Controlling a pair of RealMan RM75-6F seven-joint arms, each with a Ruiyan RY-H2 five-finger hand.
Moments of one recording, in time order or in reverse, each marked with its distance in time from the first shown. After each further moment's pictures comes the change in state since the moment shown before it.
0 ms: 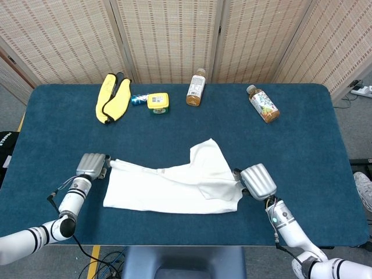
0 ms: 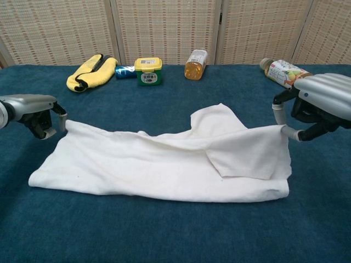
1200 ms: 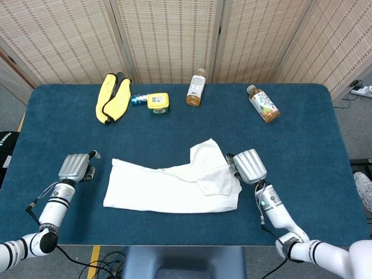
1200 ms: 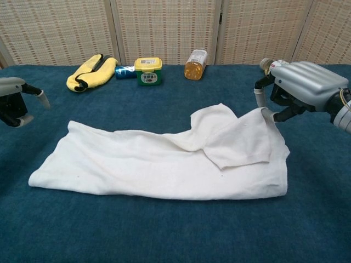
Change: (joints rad) left arm 0.111 0.153 0.010 -0.194 0.141 0.152 -0.170; right arm 0.116 -0.173 0.061 0.289 0.025 0.011 0.064
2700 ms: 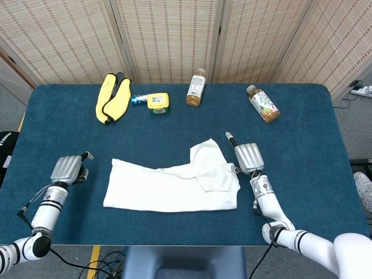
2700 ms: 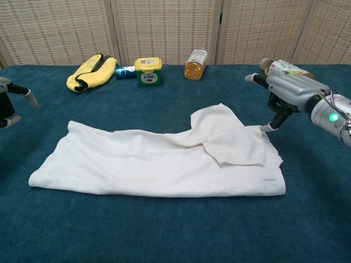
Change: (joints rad) left arm 0.045 0.032 -0.002 -0.013 0.029 0.013 -0.043; right arm 0.077 -0.075 0.092 0.077 0.292 -0.189 -0.121
